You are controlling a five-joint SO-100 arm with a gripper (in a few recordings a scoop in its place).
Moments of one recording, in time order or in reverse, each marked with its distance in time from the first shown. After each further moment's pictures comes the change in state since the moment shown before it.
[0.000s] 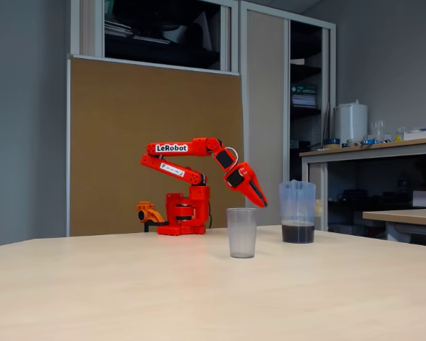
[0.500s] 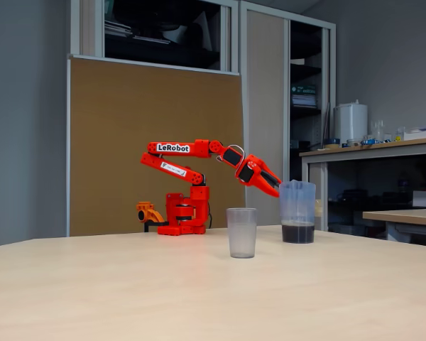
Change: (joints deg) arm -3.0 -0.5 3.6 -23.0 10.8
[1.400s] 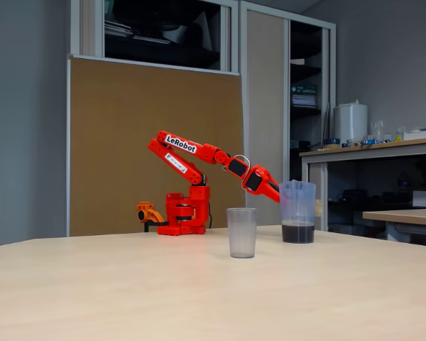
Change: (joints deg) arm 3.6 -17.1 3.3 -19.3 -18.3
